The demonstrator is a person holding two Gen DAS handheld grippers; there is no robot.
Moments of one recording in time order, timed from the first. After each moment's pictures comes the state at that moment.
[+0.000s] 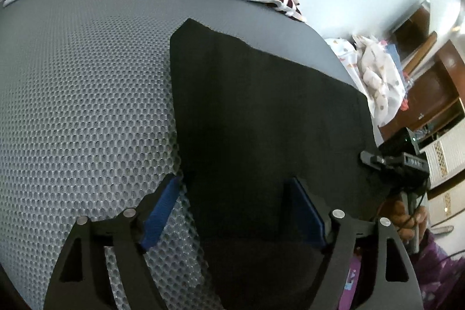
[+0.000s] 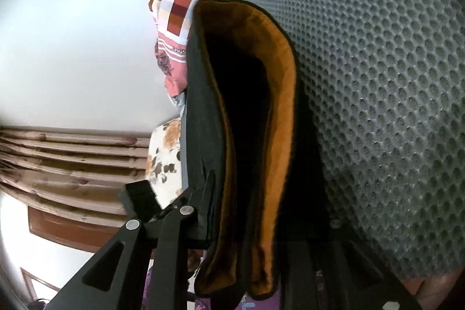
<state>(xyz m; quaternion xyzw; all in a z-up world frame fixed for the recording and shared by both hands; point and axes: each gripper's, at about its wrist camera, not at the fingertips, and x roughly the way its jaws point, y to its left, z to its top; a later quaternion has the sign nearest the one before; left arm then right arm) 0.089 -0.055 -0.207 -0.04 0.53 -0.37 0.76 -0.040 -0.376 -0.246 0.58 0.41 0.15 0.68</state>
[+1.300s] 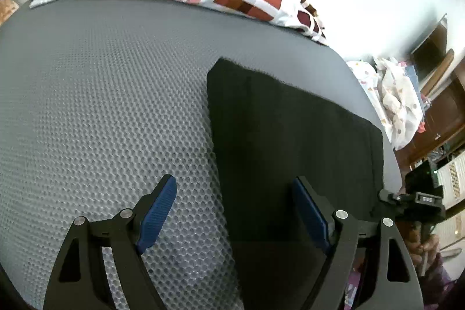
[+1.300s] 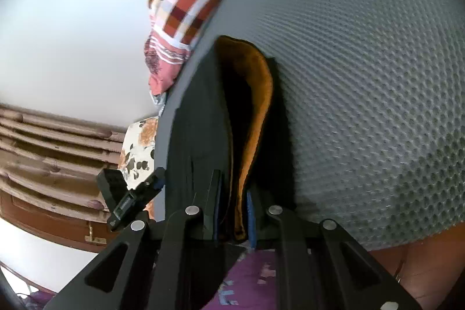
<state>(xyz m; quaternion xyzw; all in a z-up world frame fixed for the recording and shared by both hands) 0.111 -0.029 -0.190 -0.06 0.52 -0.31 0.79 -0.047 -0.391 -0.224 0.52 0.45 0.10 0.72</state>
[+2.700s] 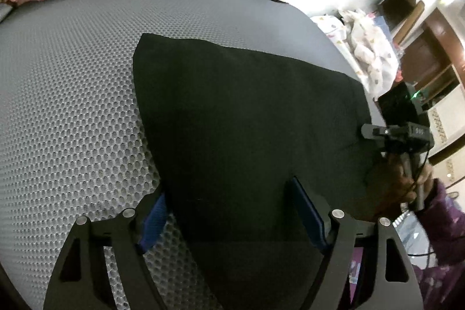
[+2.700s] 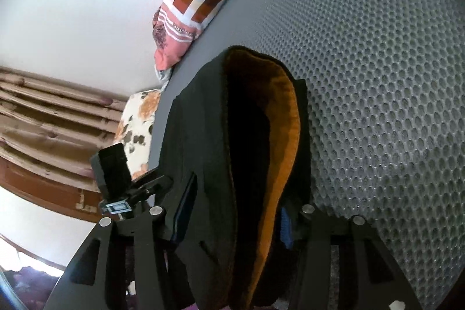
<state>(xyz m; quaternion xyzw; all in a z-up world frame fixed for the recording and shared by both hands) 0.117 -0.081 -0.204 0.02 0.54 -0.40 0.74 0.014 -0.394 -0.223 0.45 0.48 0.18 0.73</state>
